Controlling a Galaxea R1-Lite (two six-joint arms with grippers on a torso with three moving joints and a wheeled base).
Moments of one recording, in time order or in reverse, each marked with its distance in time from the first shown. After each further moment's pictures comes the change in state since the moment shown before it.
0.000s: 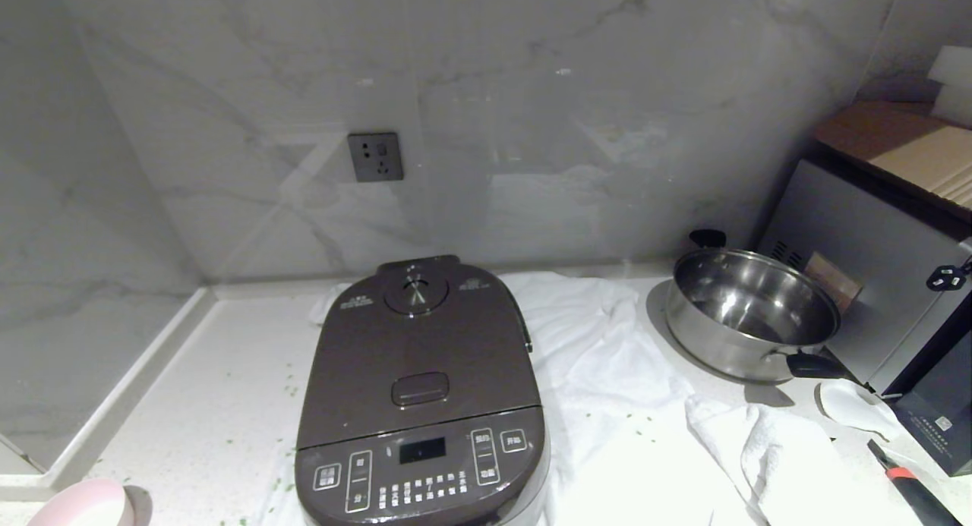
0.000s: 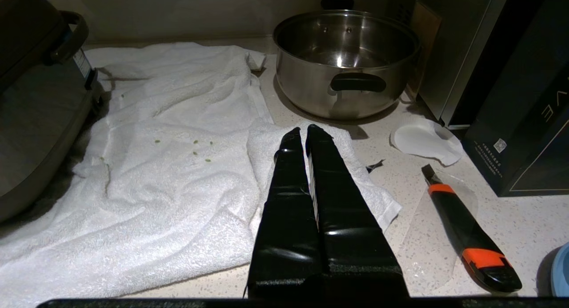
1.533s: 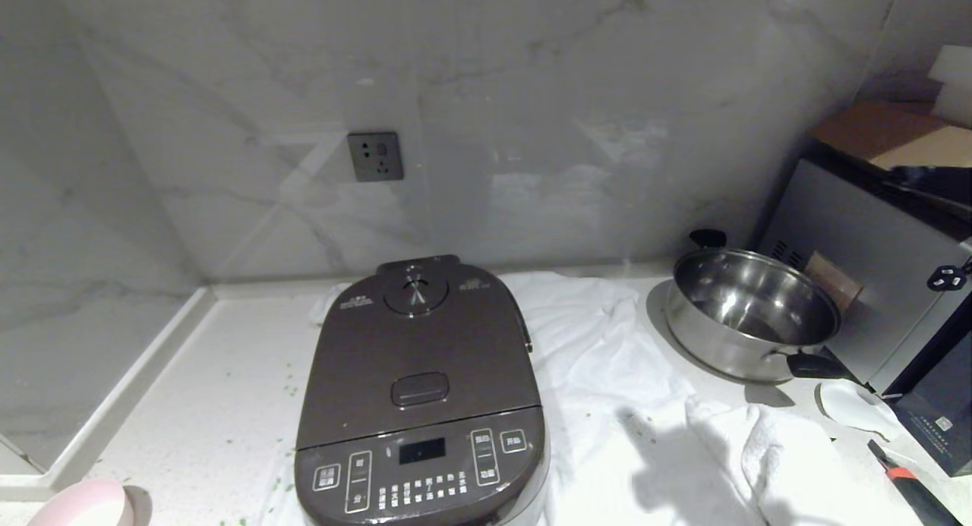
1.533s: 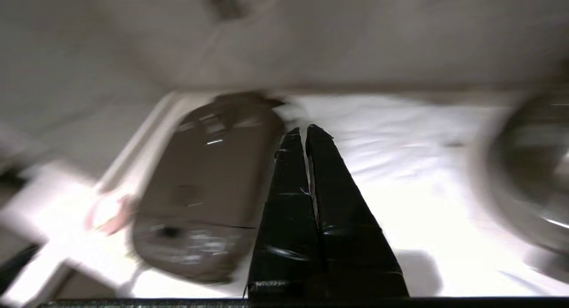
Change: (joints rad) left arm 0.000 0.000 -0.001 0.000 0.000 0.001; right arm 0.280 1.073 -1.020 0.070 0.223 0.287
